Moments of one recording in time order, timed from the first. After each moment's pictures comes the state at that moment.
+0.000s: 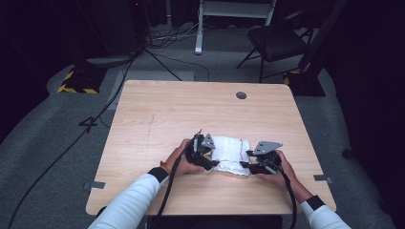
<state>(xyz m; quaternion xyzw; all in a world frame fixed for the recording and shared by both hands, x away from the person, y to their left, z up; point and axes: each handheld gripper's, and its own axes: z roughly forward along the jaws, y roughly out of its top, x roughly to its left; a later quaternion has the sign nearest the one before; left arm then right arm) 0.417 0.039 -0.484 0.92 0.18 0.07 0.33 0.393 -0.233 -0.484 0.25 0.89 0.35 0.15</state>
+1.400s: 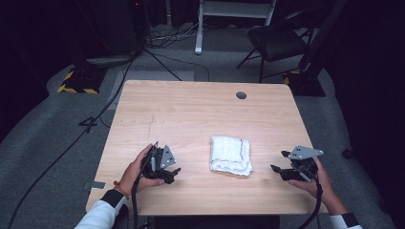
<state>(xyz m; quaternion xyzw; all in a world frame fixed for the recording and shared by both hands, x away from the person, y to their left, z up) 0.343 0.159 -0.461 0.90 0.24 0.23 0.29 0.360 -0.327 -0.457 0.31 0.87 0.33 0.22</state>
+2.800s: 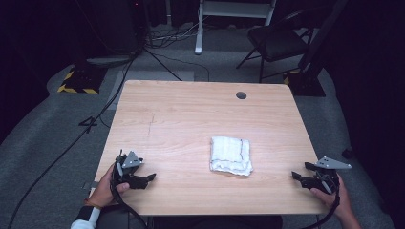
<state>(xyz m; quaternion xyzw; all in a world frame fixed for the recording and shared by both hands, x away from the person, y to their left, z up) 0.335 0.248 -0.504 0.85 0.36 0.14 0.35 0.342 -0.408 -0.503 0.44 0.80 0.36 0.20</state>
